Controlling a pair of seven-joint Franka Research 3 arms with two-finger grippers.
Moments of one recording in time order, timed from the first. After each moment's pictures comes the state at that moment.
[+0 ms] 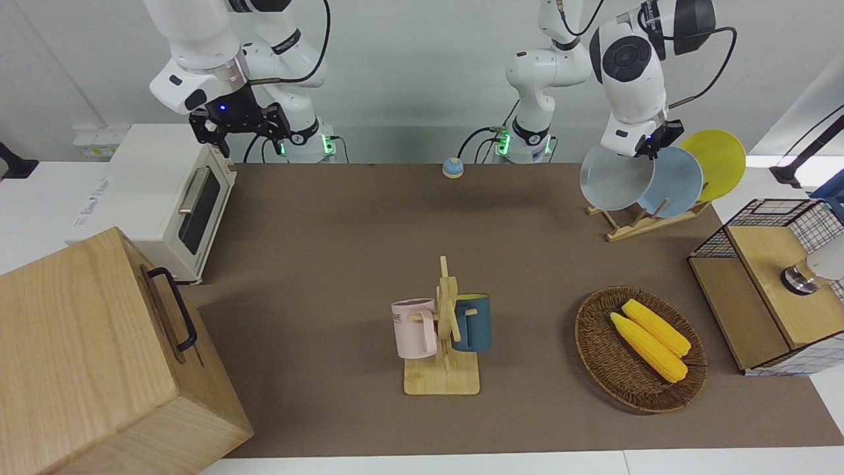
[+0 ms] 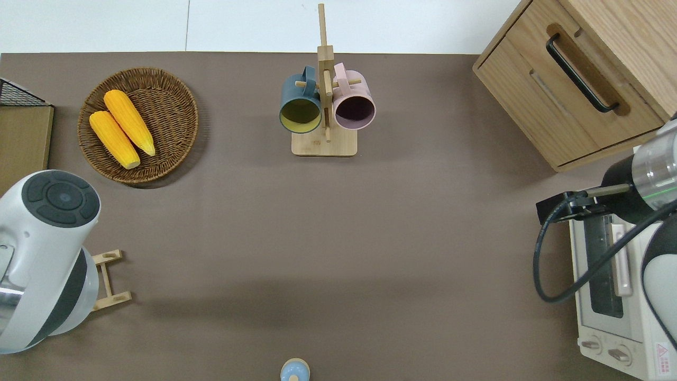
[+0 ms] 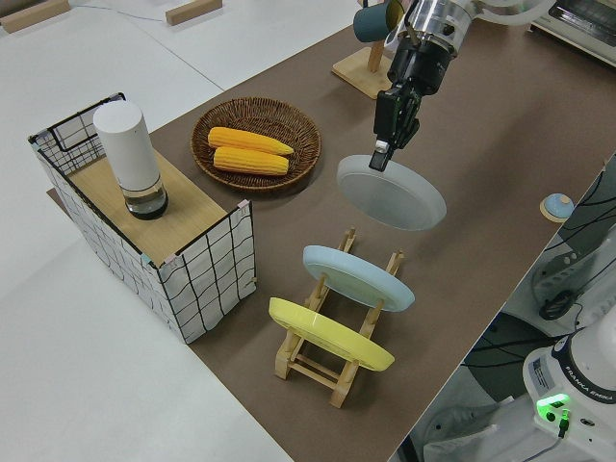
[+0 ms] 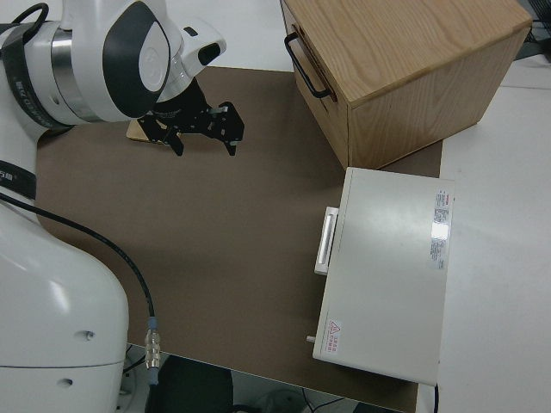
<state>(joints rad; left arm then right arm) 0.06 -0.12 -0.17 -2.06 0.80 1.51 -0.22 -0.26 0.02 0.38 -1.48 -0.03 1.38 0.04</state>
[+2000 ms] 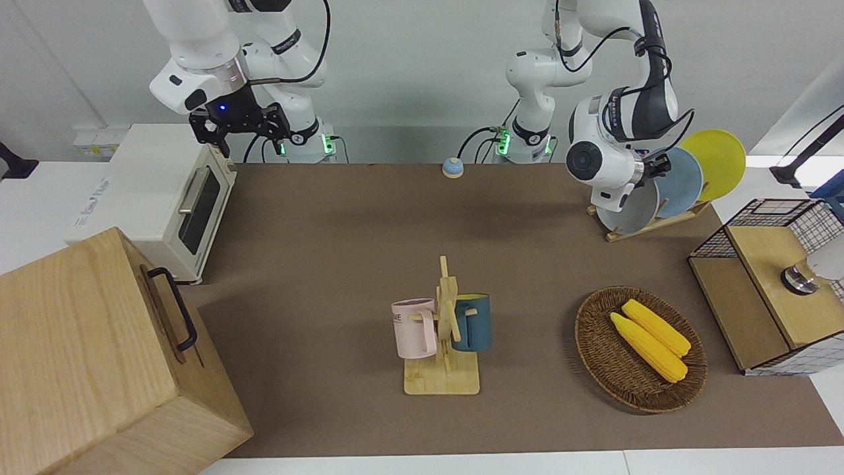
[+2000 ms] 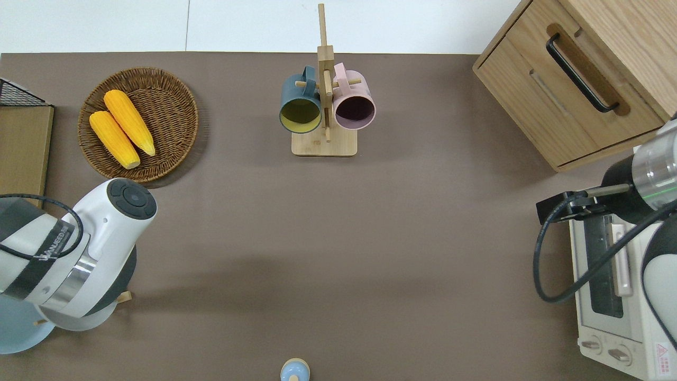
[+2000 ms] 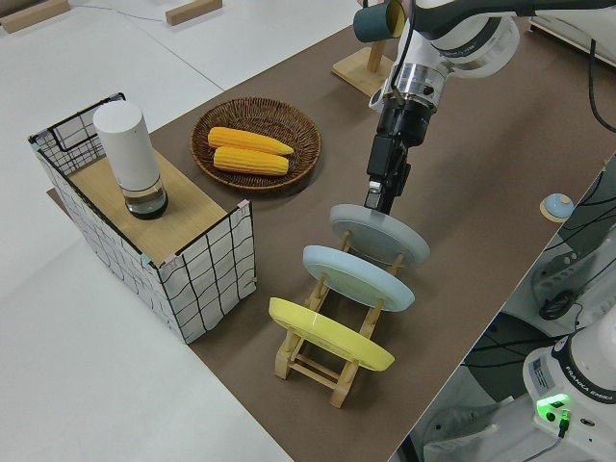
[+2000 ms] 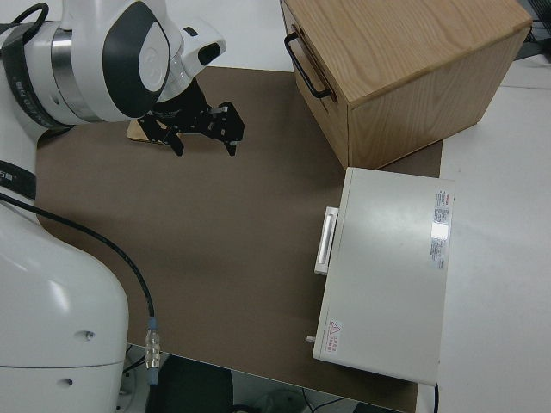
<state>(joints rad) 0.04 0.00 -0.18 -2.14 0.83 1.50 -0.42 -0.26 0.02 0.38 -1.48 -0.03 1.38 0.04</state>
